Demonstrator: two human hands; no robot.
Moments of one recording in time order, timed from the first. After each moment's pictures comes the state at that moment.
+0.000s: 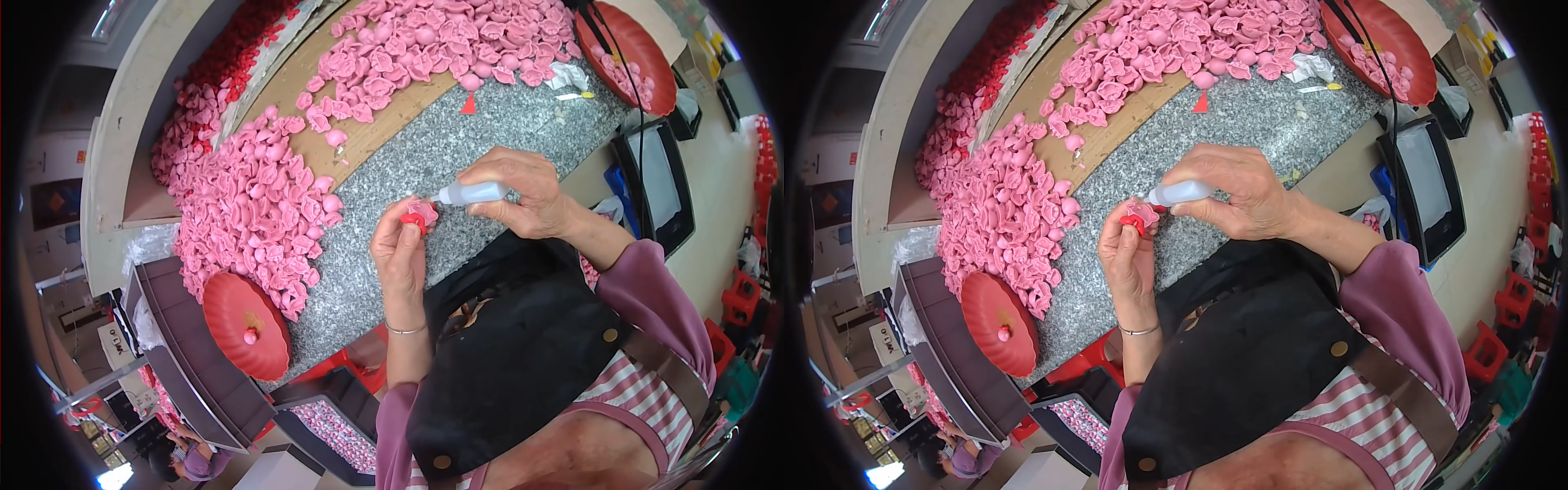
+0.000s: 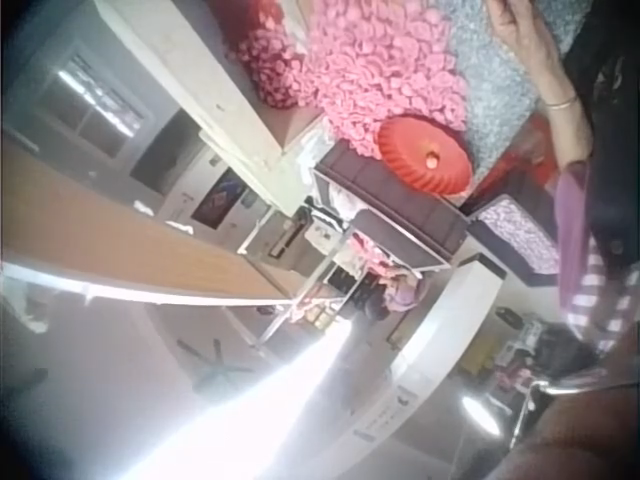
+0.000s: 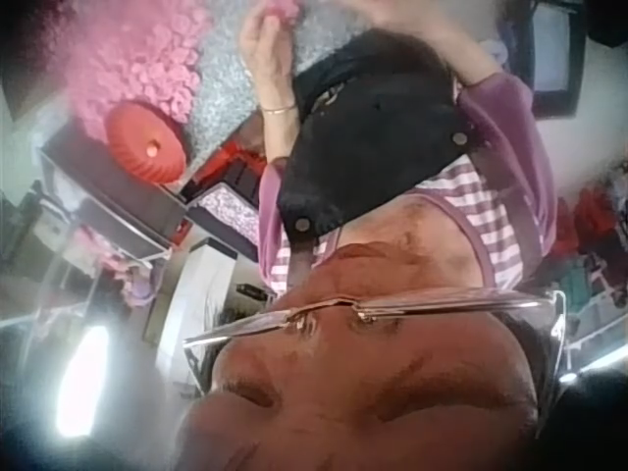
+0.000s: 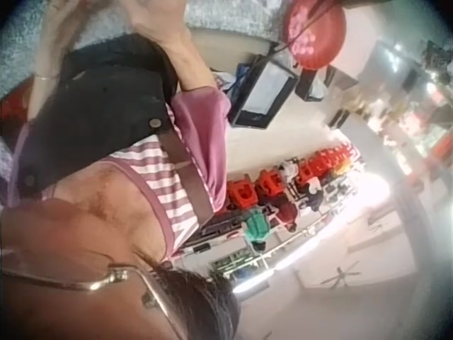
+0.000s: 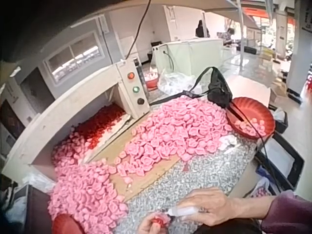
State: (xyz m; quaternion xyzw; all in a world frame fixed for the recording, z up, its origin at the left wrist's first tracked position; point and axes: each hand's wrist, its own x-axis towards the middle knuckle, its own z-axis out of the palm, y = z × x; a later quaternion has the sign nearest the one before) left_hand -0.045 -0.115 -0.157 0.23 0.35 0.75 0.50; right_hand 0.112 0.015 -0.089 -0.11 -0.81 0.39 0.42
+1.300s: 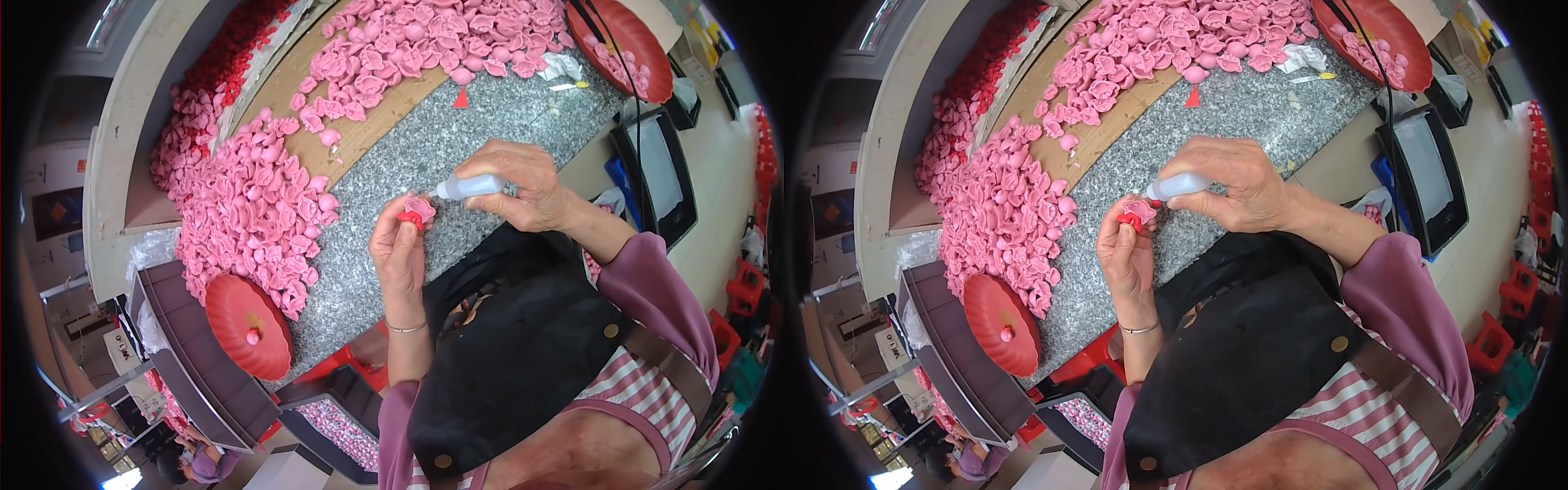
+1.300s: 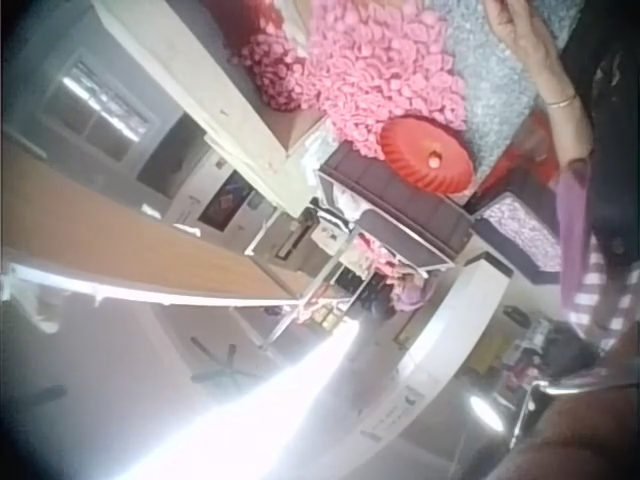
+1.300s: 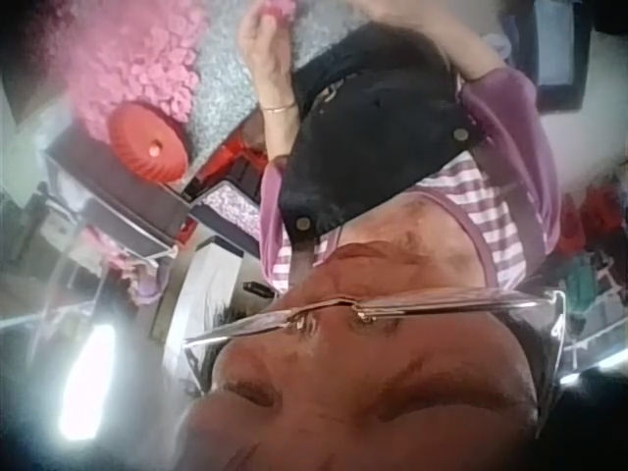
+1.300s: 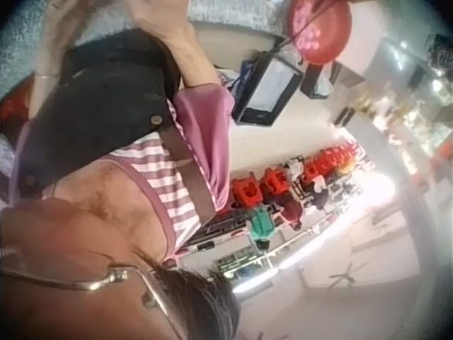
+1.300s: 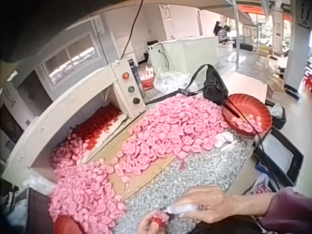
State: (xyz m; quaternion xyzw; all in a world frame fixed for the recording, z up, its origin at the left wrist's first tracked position) left_hand -0.042 -0.116 -0.156 0.24 0.36 0.74 0.51; right_hand 0.120 0.015 -0.089 -0.12 -0.82 0.38 0.41
